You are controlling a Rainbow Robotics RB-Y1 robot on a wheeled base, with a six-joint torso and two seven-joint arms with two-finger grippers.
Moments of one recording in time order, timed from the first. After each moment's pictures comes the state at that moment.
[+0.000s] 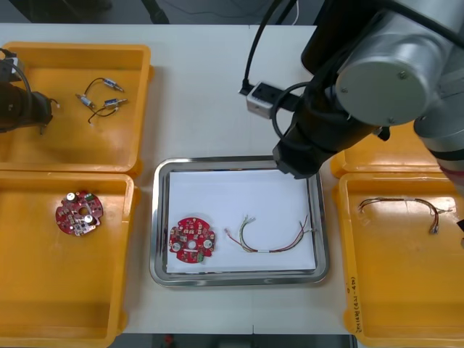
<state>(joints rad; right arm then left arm) -0.87 -0.57 0.43 -2.01 -0.87 1.92 1.52 -0.80 0.78 -0.07 -0.83 0.77 1.02 -1.59</state>
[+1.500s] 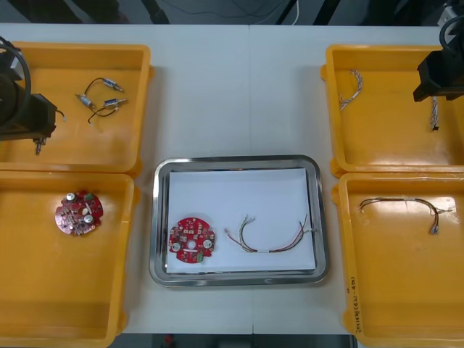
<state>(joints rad) -0.87 -0.72 -0.04 -1.52 -0.61 1.92 1.37 -0.54 0.82 0.05 -1.85 0.73 1.81 -1.12</state>
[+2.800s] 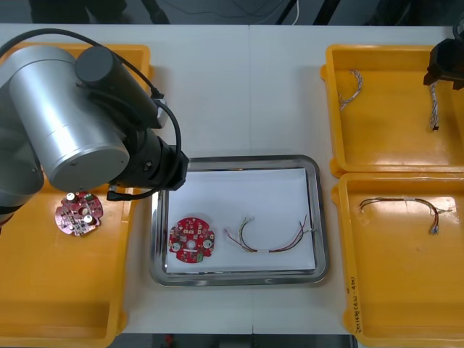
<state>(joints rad) -1.03 -0.72 -0.05 -0.99 -0.52 1.56 1.41 -0.66 0.68 -0.50 -2.16 0.72 1.77 -0.64</state>
